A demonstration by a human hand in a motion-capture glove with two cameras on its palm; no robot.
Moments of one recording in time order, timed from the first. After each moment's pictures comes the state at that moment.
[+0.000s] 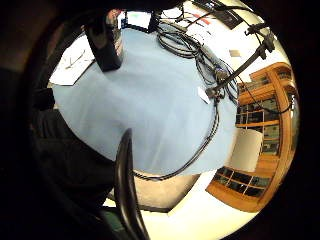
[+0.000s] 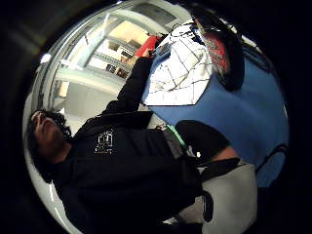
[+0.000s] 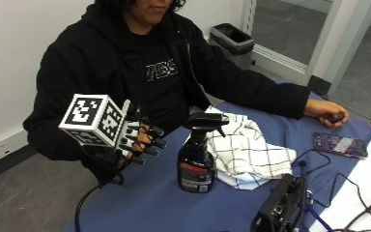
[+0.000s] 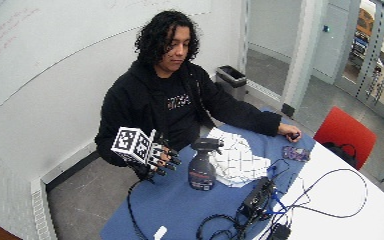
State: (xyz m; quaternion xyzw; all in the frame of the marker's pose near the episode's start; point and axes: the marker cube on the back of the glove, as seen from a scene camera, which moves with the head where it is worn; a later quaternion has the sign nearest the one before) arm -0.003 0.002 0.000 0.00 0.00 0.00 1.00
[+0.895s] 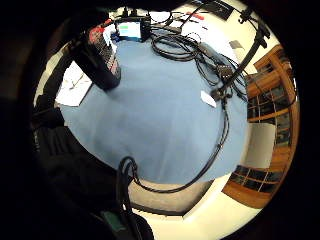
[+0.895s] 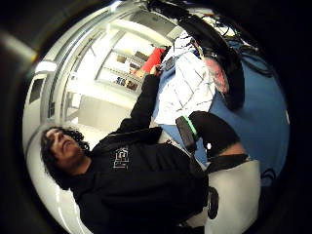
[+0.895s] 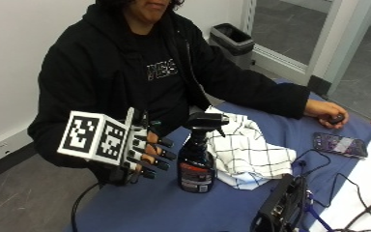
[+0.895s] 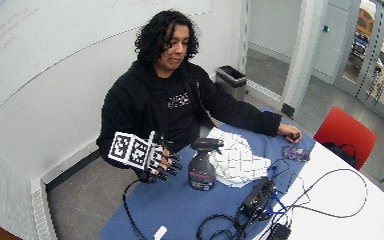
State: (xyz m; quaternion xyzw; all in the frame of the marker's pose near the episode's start) arm 0.025 -0.040 -0.015 0.04 -0.11 0.04 0.99
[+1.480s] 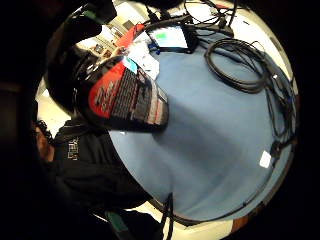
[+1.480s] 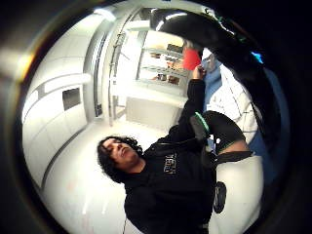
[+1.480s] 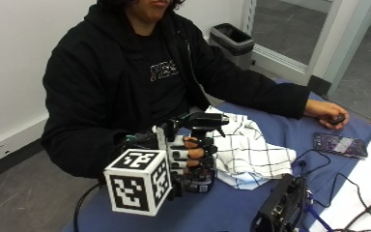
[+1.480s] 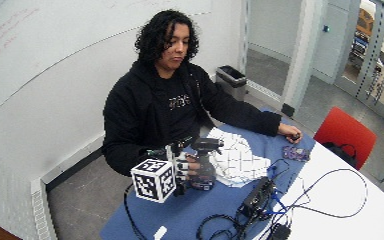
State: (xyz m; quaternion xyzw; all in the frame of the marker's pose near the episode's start) arm 0.034 -0.135 -0.023 0.02 -0.40 -0.02 0.92
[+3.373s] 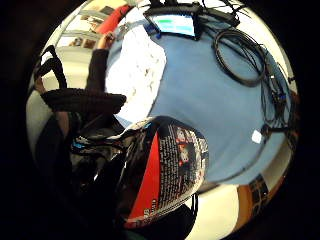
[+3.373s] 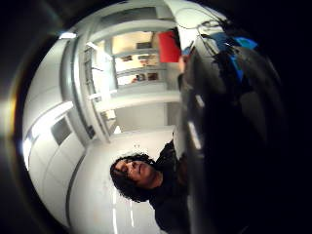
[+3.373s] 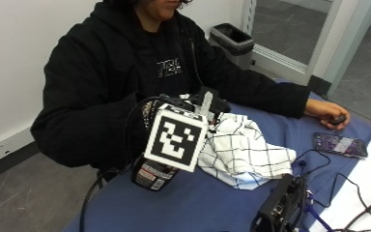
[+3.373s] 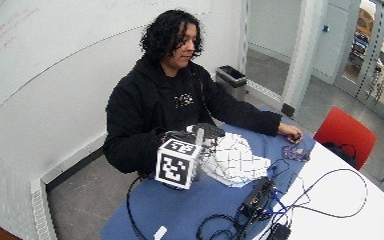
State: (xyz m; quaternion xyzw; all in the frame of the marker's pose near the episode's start) arm -0.023 -0.183 -0.062 -0.16 -0.32 0.10 0.93
